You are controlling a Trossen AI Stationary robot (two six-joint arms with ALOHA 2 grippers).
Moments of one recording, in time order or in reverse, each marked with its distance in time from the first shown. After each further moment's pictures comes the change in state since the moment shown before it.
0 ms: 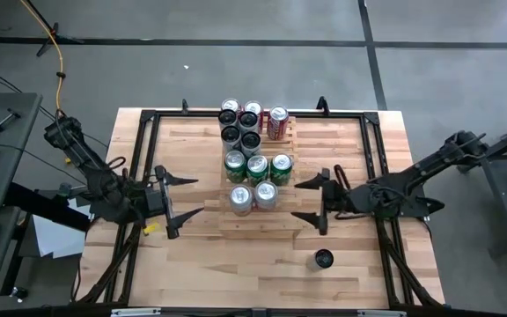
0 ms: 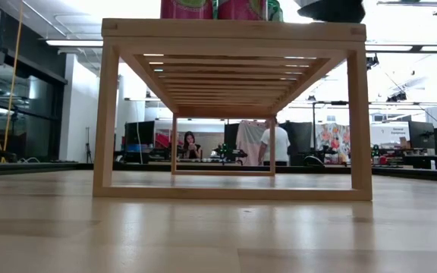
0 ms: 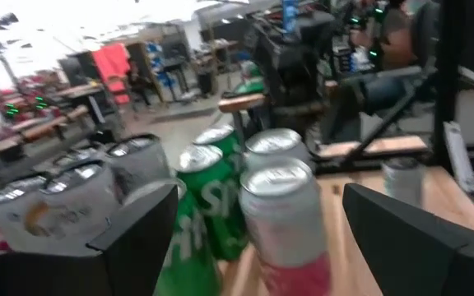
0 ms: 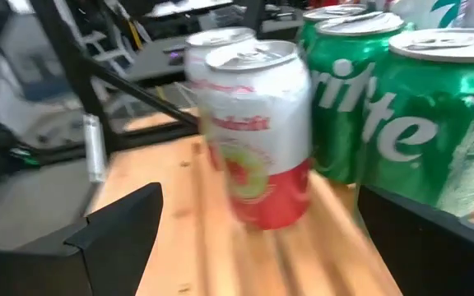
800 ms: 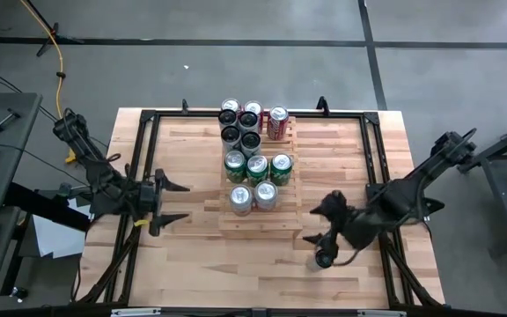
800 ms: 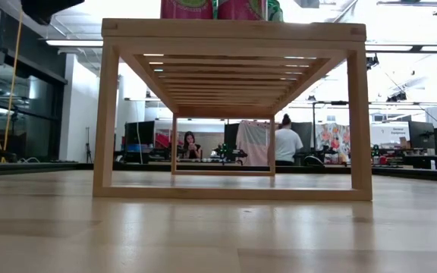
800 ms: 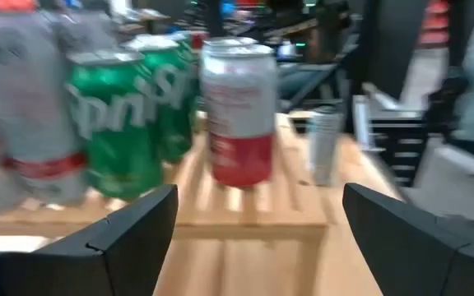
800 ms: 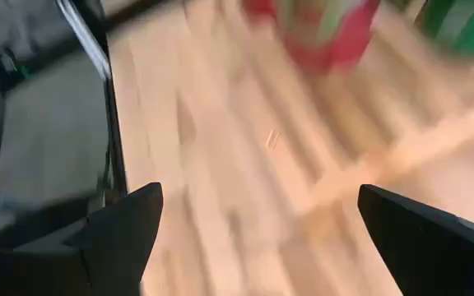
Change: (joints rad) left arm -0.065 -0.368 -0.339 -0.156 0.171 -0.299; right arm 0.213 0.197 0.495 -0.873 -0.014 0.636
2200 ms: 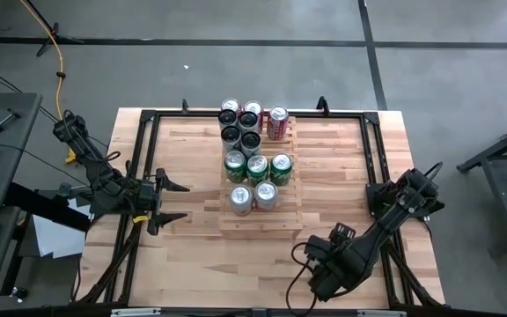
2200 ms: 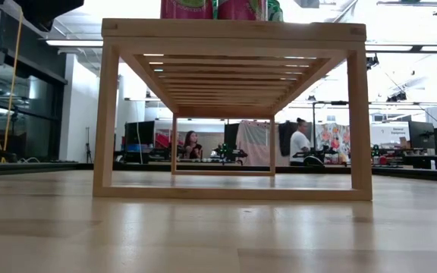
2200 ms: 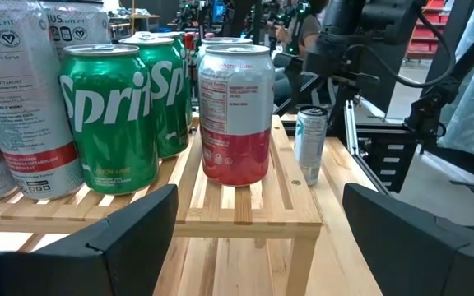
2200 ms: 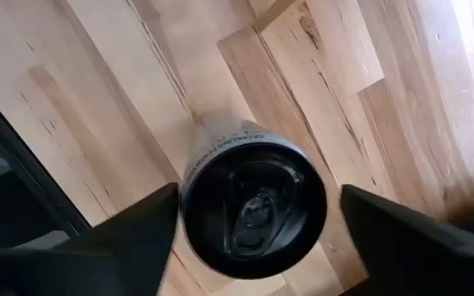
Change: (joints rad) left arm 0.025 -0.055 -0.033 0.008 0.066 -0.019; right arm 0.089 0.610 0.554 -0.760 -0.375 0.344
